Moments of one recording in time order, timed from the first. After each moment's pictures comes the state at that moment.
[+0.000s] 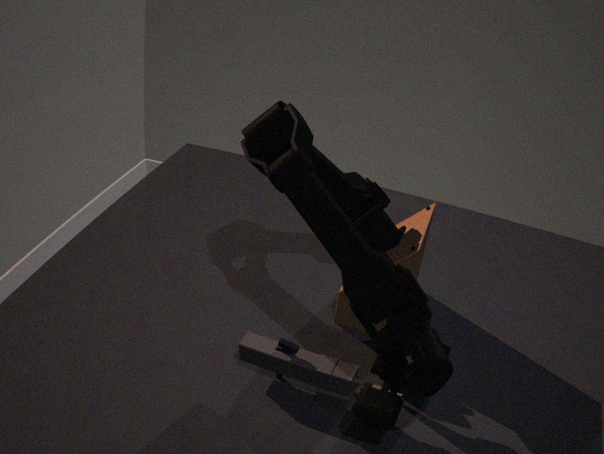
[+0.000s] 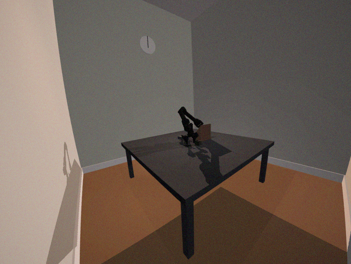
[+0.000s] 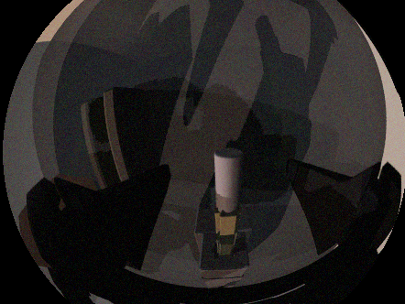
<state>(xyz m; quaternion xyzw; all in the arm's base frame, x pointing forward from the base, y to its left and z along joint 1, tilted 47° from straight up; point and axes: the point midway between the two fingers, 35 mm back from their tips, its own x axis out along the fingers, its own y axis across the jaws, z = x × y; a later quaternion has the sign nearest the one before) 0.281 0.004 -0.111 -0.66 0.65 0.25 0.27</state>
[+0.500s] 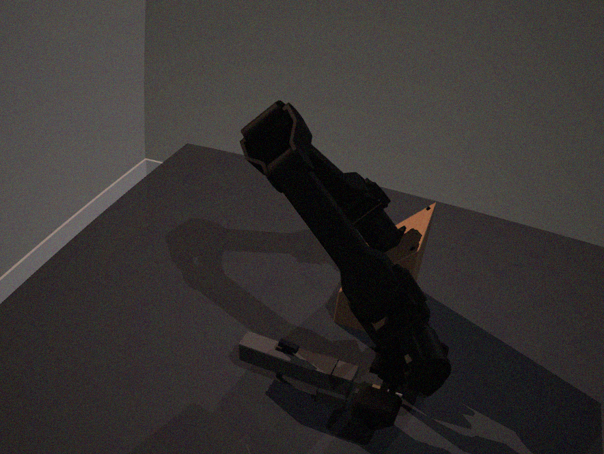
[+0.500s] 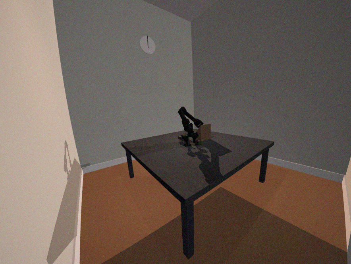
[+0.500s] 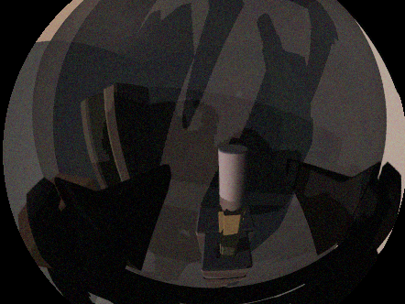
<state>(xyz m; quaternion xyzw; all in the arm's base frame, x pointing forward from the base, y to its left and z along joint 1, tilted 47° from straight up) 0.279 0.002 -0.110 -0.66 0.65 0.25 0.27</state>
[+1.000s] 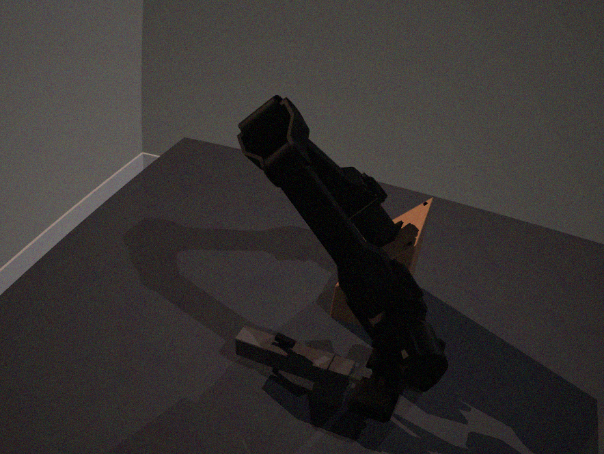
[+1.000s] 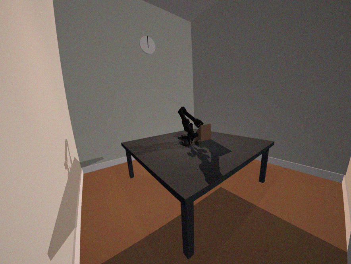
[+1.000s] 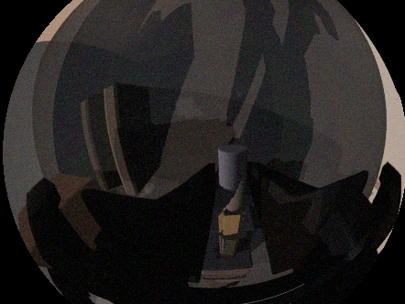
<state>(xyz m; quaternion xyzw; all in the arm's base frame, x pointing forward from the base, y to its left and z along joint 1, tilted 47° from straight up) 0.279 0.002 -0.110 -0.66 0.65 0.25 0.27</state>
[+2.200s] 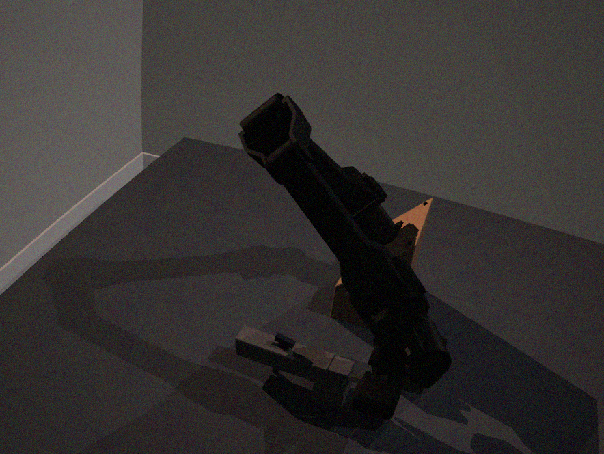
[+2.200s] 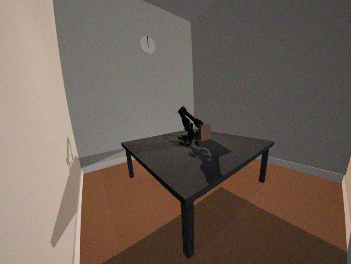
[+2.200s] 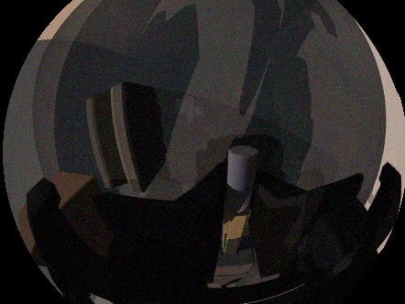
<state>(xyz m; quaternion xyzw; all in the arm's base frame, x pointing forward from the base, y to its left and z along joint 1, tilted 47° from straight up) 0.276 0.006 -0.108 -0.66 0.65 0.25 0.27</state>
